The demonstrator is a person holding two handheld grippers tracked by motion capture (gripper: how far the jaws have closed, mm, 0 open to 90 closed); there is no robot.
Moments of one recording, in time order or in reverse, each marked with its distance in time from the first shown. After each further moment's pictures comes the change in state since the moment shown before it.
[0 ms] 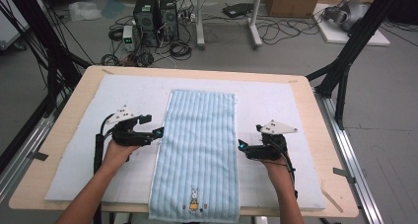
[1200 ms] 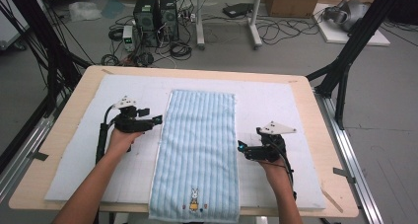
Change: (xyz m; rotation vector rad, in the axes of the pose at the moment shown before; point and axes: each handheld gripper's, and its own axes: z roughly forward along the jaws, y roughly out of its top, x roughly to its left) left arm 0.040 0.010 0.037 0.110 0.131 -0.143; right arm 0.001 -0.006 0.005 0.043 -0.009 0.065
